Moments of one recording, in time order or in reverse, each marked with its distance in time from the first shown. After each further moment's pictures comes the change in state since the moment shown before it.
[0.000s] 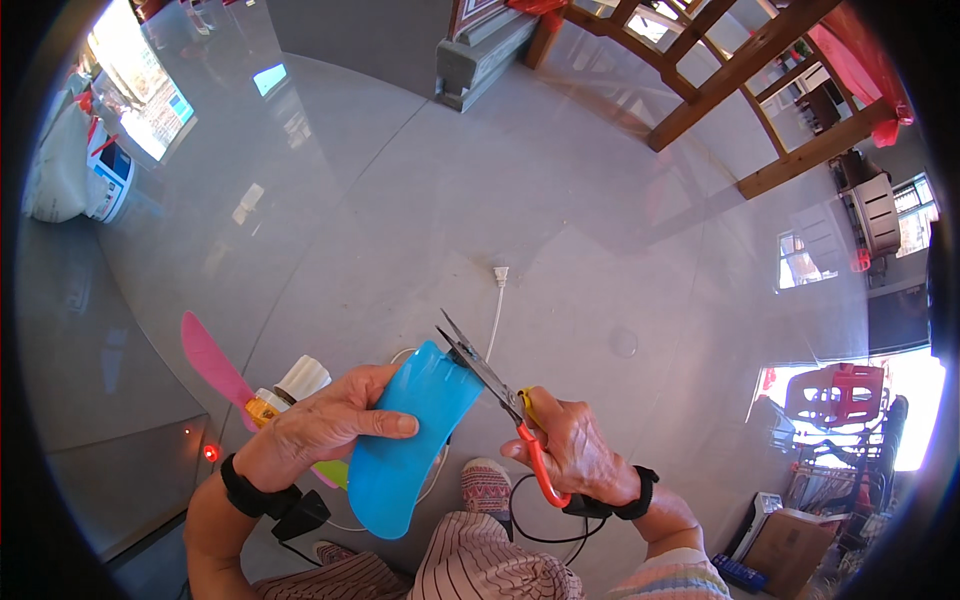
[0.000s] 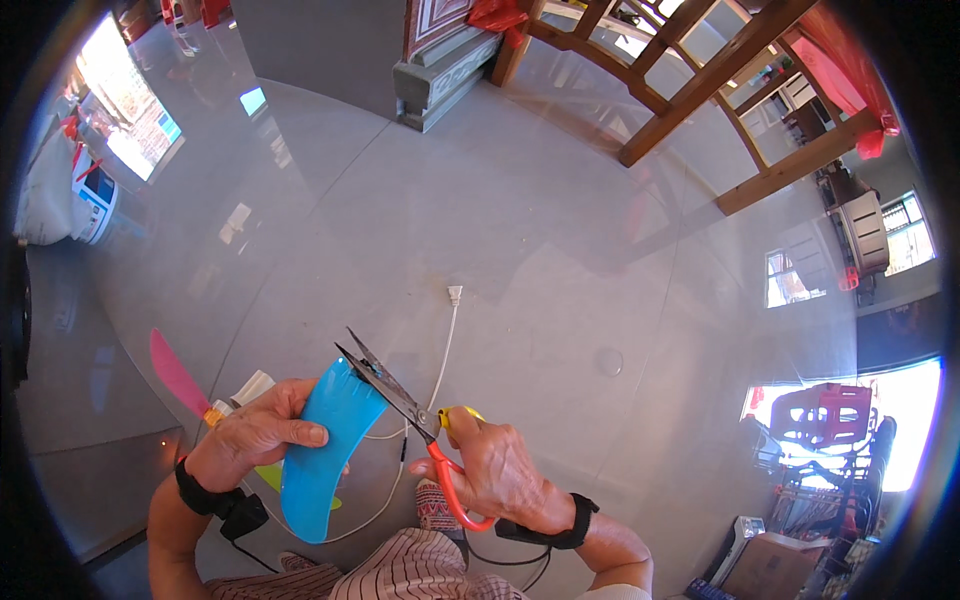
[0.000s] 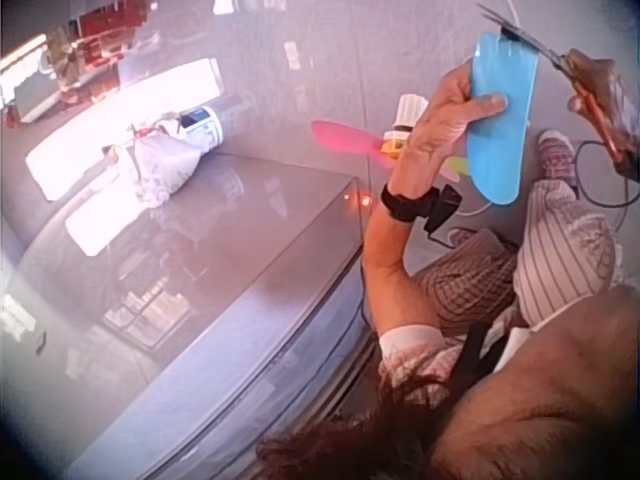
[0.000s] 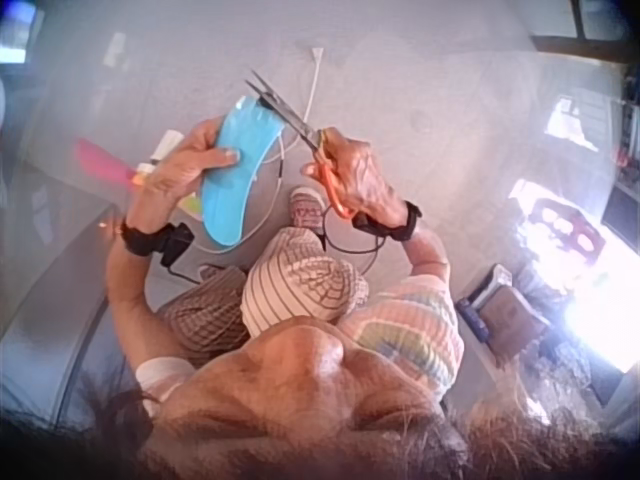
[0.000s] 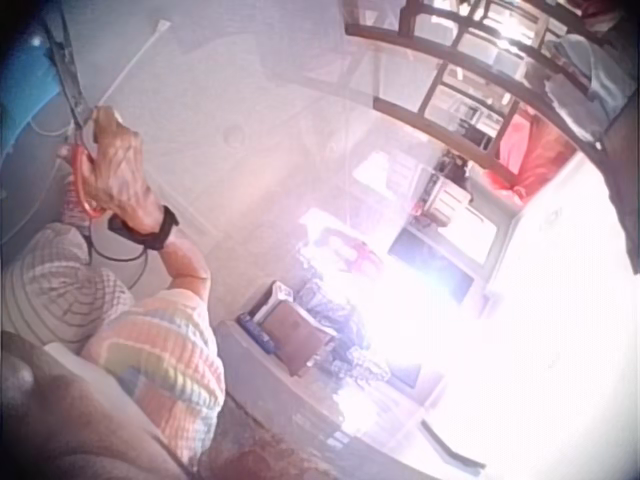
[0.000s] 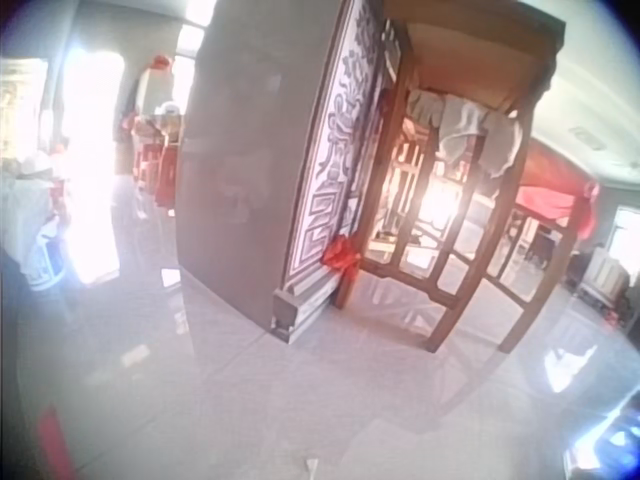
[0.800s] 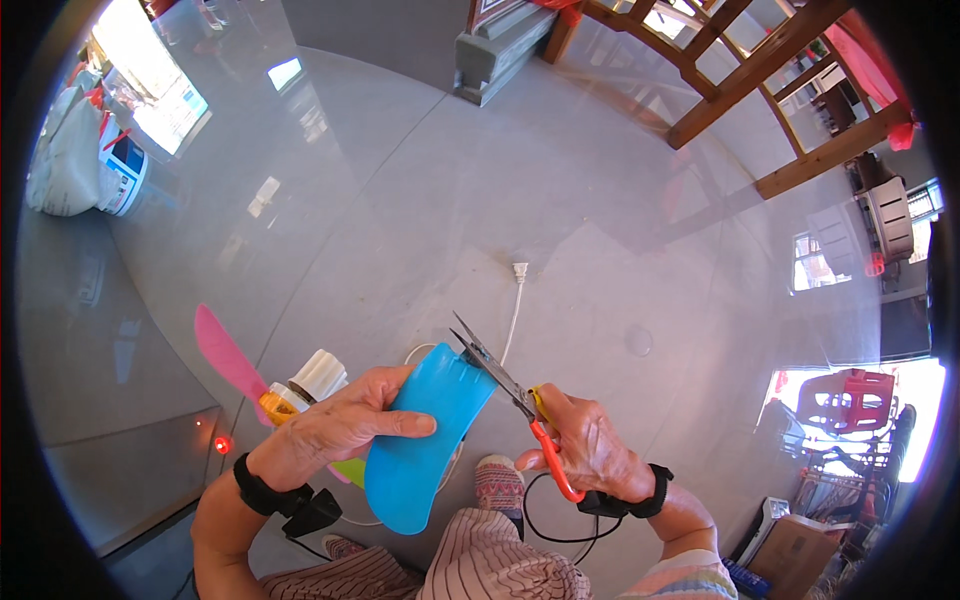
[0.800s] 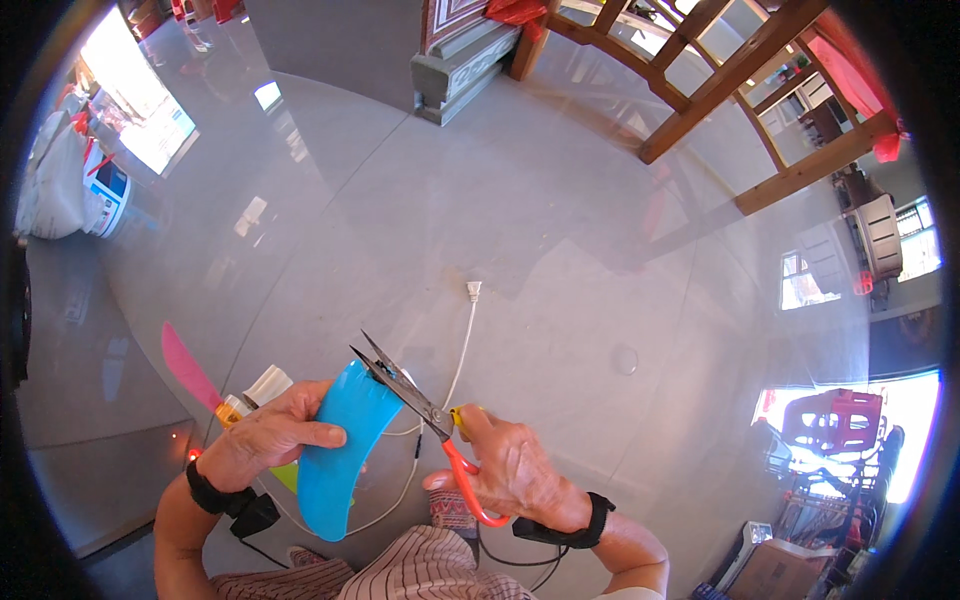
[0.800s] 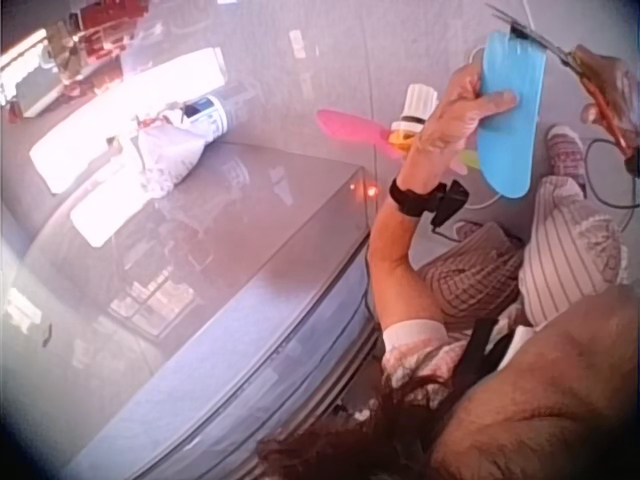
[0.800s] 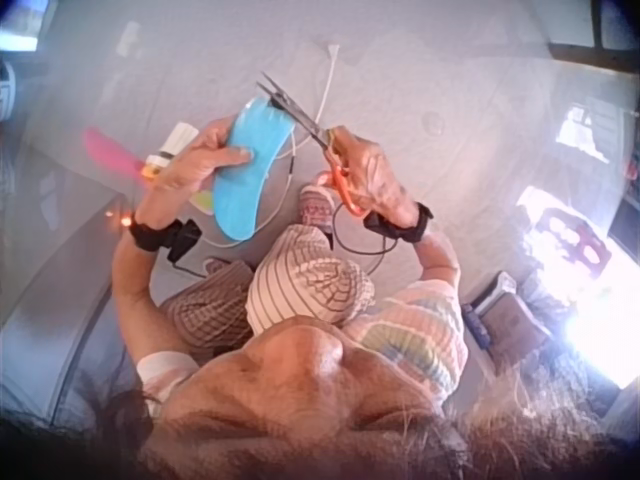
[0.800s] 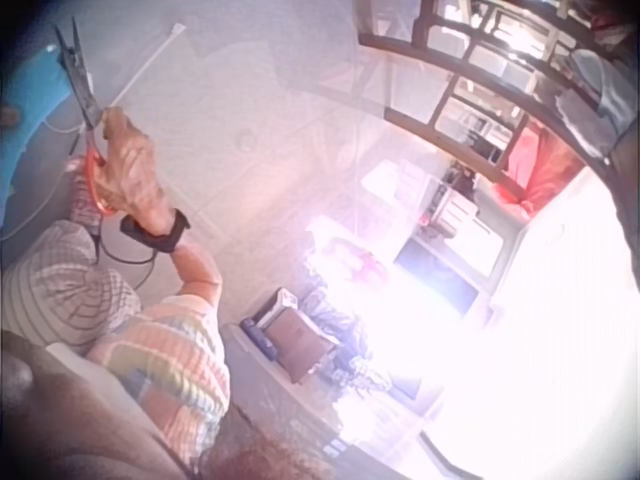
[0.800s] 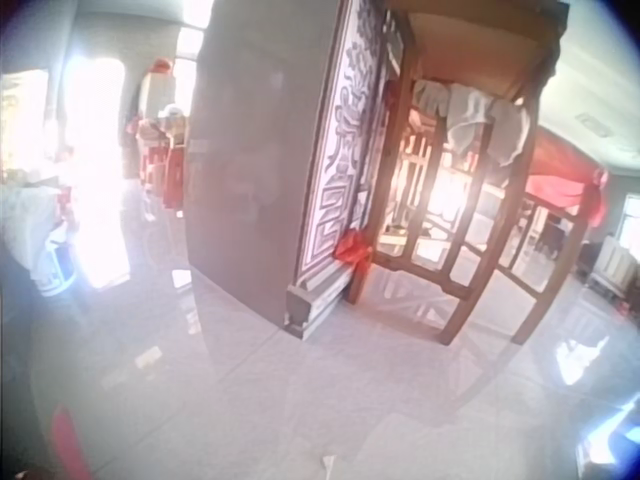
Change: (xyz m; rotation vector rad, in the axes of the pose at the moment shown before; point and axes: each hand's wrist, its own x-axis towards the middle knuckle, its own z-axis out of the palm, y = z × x) left_hand -0.003 -0.005 0.001 0.015 0.056 -0.012; right_hand 0.004 0.006 0.000 0.007 -0.065 -0.034
